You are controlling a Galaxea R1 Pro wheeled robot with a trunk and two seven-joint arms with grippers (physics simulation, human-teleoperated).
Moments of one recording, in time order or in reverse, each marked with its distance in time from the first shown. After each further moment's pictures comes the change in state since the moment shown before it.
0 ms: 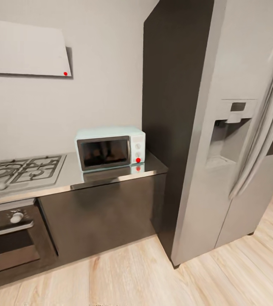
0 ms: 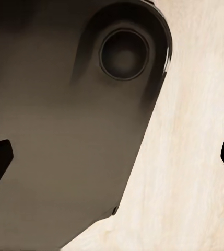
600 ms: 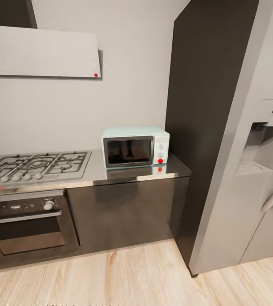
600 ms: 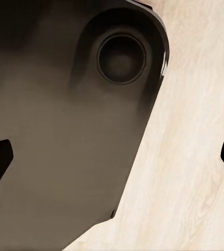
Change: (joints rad) left arm 0.000 0.000 0.000 0.002 0.000 -0.002 0.009; right arm 0.000 -0.003 0.000 0.000 0.001 -0.013 0.000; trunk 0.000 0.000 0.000
